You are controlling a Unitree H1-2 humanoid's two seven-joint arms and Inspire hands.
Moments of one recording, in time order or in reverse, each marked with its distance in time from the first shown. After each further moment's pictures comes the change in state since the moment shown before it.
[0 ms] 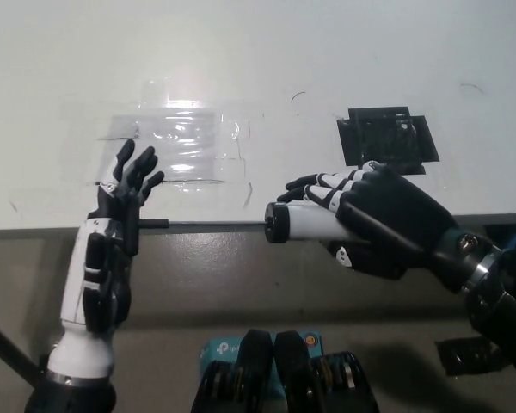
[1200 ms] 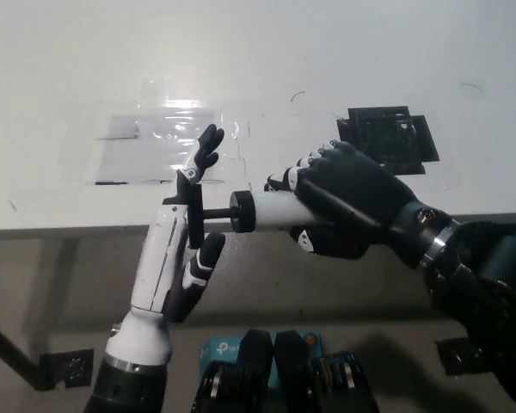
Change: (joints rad) left_arm -0.060 -0.070 -0.136 -0.008 0.383 -0.003 0.045; right_arm -0.091 0.126 -0.005 0.021 -0.059 0.048 0.113
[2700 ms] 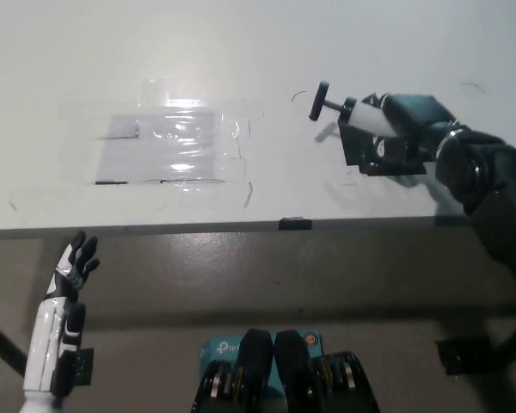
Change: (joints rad) left_arm 0.261 0.136 0.249 0.186 -0.232 -0.173 -0.002; right_arm -0.412 0.034 -0.031 1.413 -0.017 -0.159 -0.445
